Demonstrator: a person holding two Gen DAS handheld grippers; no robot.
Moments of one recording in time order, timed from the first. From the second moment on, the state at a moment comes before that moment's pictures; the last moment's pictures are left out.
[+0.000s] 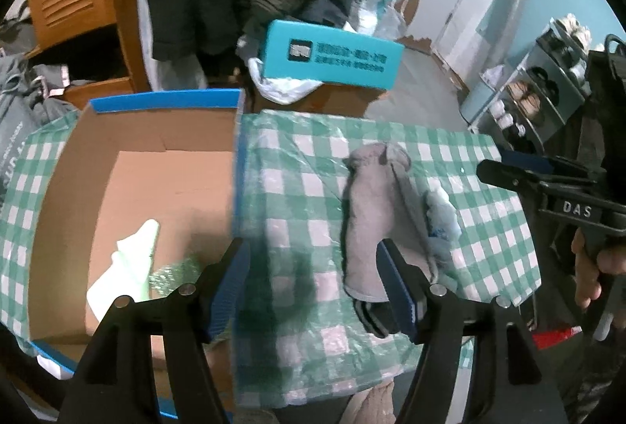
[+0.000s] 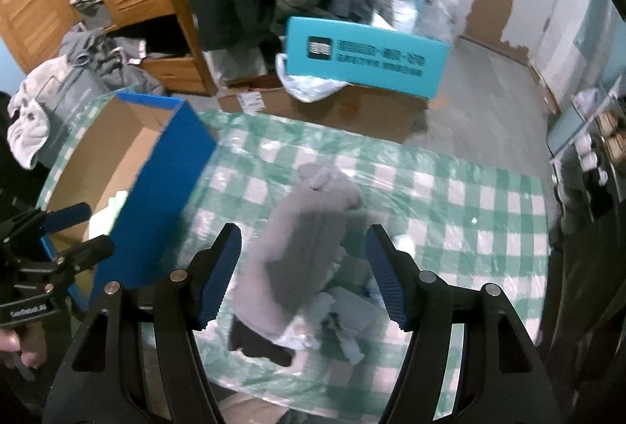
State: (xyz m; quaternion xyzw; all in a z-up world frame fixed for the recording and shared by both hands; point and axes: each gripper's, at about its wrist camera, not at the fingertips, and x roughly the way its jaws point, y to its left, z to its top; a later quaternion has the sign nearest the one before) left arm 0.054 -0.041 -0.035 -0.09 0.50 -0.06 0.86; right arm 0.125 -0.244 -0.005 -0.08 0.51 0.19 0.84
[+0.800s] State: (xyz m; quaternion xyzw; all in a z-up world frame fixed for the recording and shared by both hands) left arm 0.103 -0.111 -0.083 -0.09 0.56 -0.10 0.82; right arm 0.147 -0.319 -0.075 -0.05 0.56 0.13 0.81
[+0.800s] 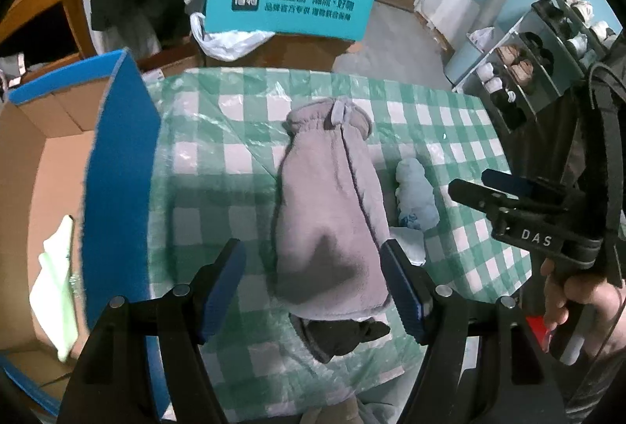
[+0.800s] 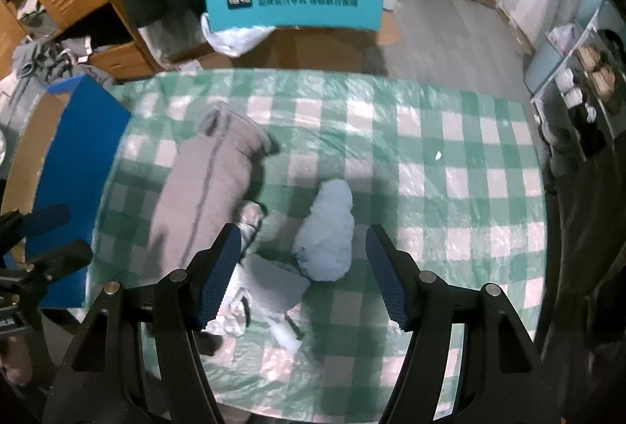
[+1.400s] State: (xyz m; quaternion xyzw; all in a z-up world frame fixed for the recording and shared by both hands) left arm 0.126 -0.121 -0.125 -0.11 0.60 -0.10 0.79; right arm 0.170 -0.332 -0.143 -0.02 0.61 0.12 0.78
